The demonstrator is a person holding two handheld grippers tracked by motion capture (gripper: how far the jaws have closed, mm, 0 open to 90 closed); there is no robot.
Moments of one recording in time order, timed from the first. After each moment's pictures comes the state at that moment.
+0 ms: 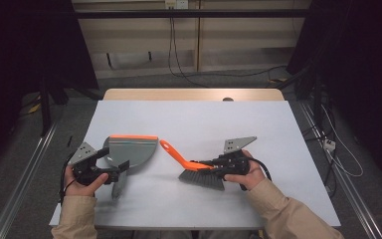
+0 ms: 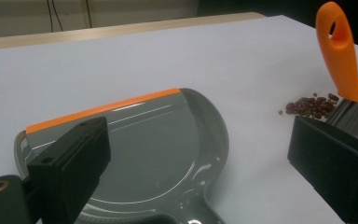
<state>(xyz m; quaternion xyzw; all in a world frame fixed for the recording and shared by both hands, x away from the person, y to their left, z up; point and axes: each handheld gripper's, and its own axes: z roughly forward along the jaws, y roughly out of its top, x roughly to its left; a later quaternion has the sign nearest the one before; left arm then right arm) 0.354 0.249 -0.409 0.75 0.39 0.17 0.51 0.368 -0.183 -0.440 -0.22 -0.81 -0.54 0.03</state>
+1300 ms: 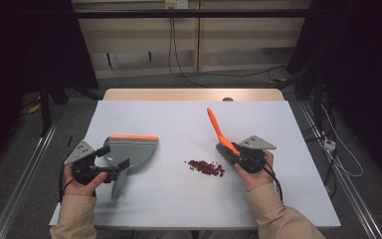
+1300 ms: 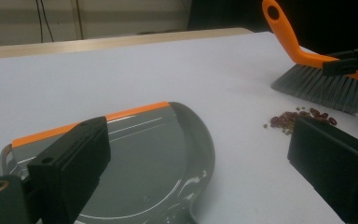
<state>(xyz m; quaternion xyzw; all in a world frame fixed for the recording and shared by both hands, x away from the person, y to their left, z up) 0.353 0.249 -0.403 0.74 0.38 0.16 0.53 0.350 -0.211 -0.429 -0.46 -0.73 -0.42 -0.27</state>
